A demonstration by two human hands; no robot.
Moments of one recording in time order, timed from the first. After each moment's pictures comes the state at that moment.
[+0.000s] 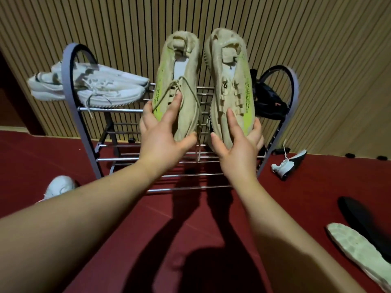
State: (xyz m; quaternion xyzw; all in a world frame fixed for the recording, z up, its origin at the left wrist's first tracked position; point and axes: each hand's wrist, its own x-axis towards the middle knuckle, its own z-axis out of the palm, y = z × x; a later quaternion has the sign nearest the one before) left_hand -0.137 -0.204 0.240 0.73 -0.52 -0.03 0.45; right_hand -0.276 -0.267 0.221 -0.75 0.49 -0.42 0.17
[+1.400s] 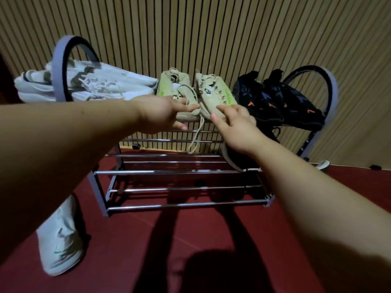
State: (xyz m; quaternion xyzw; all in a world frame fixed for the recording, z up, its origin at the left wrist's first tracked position) left_hand -0.035 -0.284 0.280 0.70 -0.71 -0.02 0.00; right_hand -0.215 -0.351 0.254 -0.84 0.47 -0.20 0.17
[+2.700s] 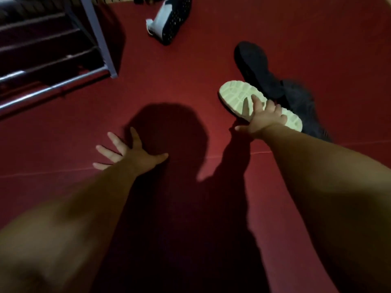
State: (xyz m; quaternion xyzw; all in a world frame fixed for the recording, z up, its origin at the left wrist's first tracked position) left_hand -0.416 -0.302 -0.049 0.77 -0.50 -0.37 -0.13; right_hand -0.689 -0.355 0.001 -0.53 0.82 0.17 0.12
